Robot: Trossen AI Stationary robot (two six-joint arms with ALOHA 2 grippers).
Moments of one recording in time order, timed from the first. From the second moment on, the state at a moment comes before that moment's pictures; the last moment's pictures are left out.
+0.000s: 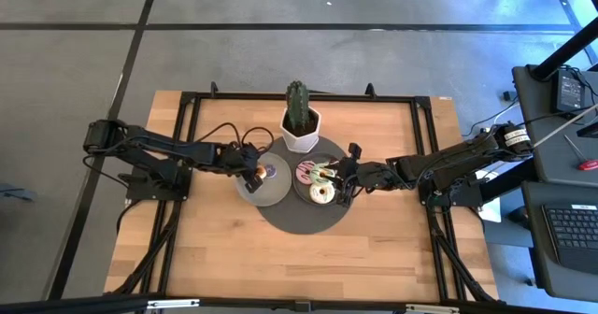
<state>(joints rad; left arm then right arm) 0.05 1.32 0.59 -0.31 -0.27 -0.54 0.21 1.33 0.77 0.03 0.45 0.12</state>
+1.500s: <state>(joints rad) -0.15 0.26 0.18 0.08 -0.13 -0.22 0.19 0.69 0.10 0.46 0.27 0.31</state>
